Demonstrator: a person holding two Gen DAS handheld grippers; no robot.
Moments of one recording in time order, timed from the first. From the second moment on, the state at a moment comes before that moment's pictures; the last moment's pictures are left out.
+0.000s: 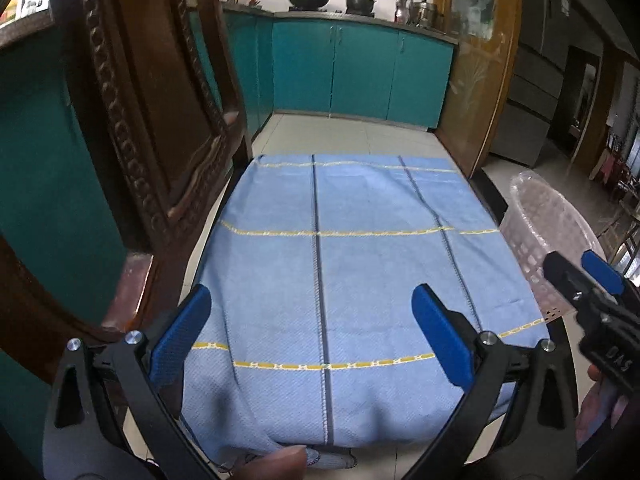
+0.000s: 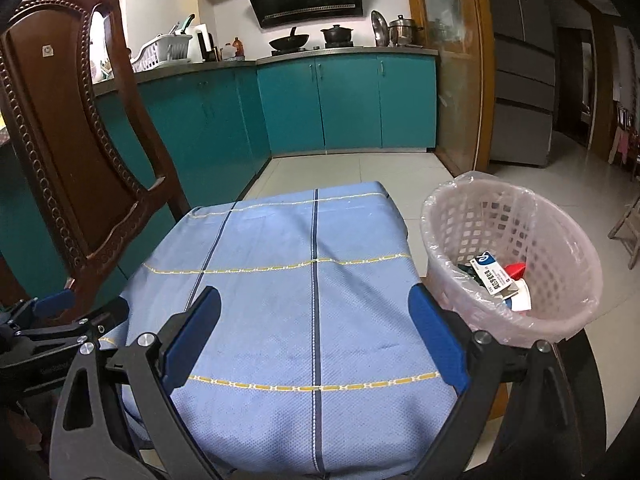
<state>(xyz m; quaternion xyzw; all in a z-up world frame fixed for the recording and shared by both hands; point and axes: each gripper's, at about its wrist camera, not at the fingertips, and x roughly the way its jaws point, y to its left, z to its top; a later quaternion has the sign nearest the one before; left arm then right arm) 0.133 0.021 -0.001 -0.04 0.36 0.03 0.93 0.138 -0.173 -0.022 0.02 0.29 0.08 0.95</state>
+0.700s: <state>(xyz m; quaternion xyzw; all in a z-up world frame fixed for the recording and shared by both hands) 0.128 0.016 -0.001 -0.03 0.35 0.02 0.94 0.140 -0.176 -0.025 0.02 0.30 0.07 0.95</state>
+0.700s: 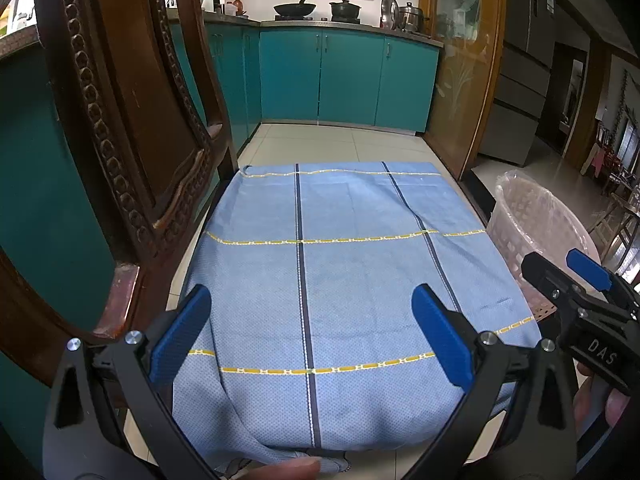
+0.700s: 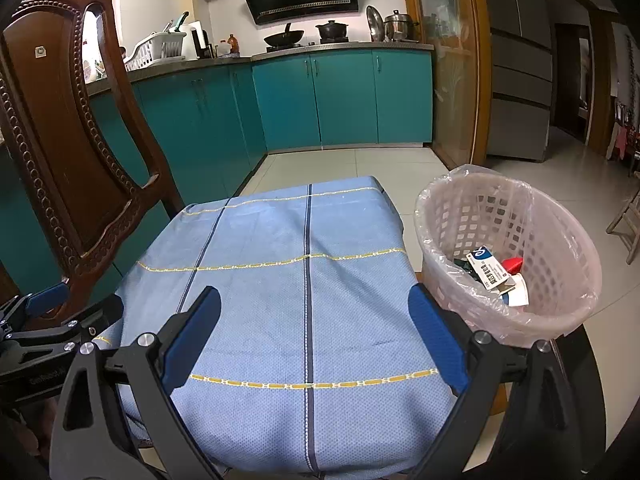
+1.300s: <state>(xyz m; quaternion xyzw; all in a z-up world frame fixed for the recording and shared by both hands) 0.128 0.015 -0.002 -0.03 0.35 0.02 0.93 0.141 -0.174 -0.025 0.02 0.30 0.07 0.95</state>
